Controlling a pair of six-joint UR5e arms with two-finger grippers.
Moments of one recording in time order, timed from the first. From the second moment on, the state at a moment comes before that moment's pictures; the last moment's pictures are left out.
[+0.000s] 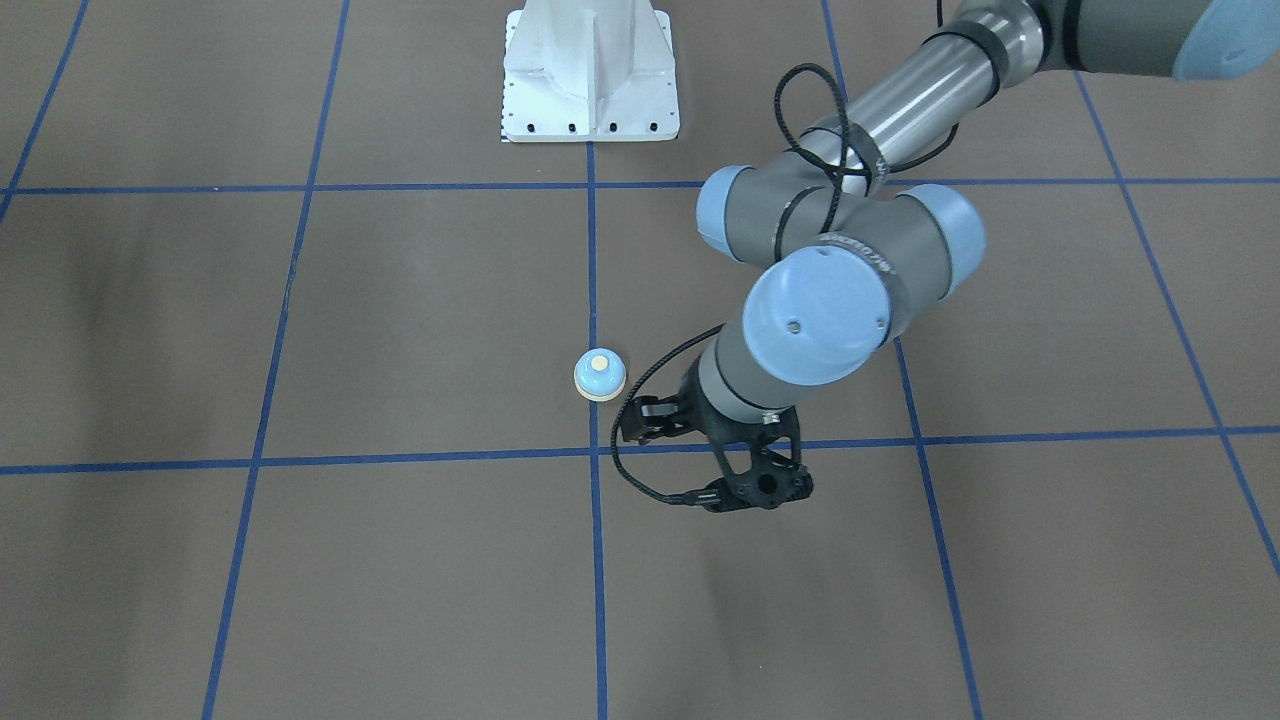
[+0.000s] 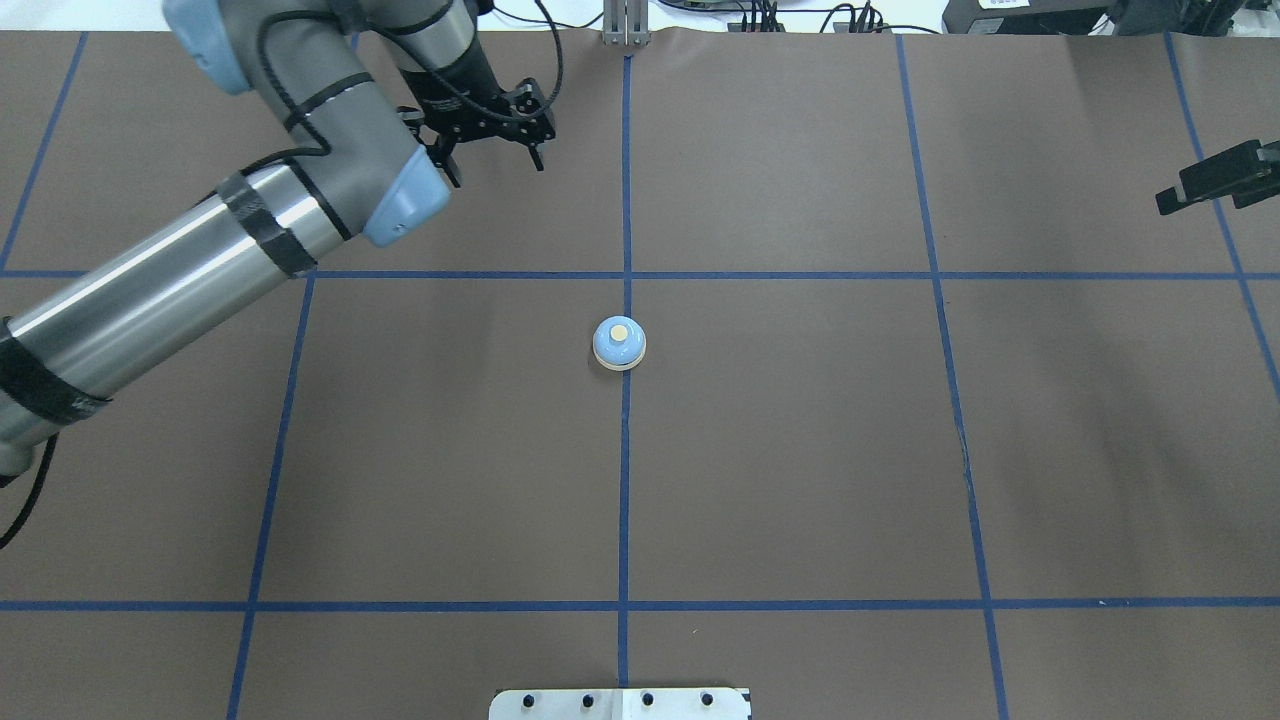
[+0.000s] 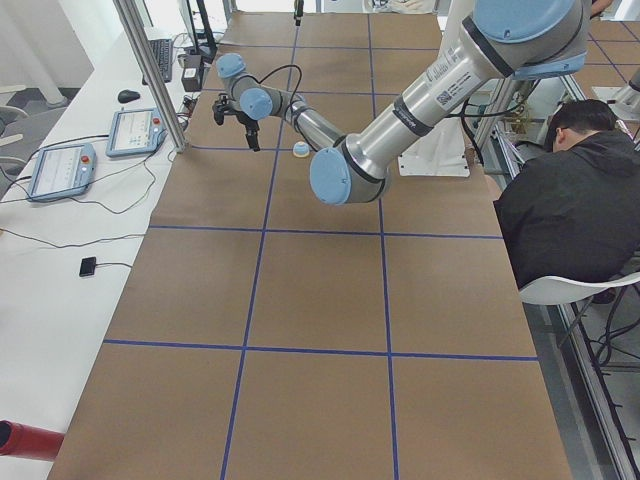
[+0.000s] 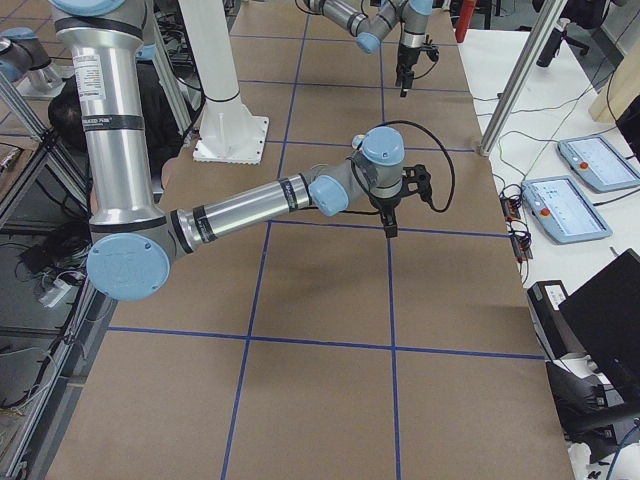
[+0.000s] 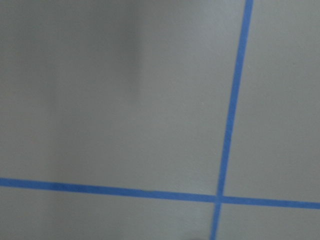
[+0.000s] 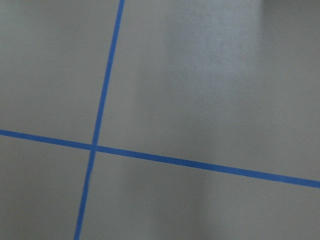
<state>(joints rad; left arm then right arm) -0.93 -2.45 -1.25 -1.71 -2.31 -1.00 1.28 -1.47 1.84 -1.30 2.39 0.47</state>
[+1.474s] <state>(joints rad) -1.50 -1.47 -1.71 -1.72 -2.31 0.02 0.80 -0.88 1.78 -1.68 2.05 0.92</state>
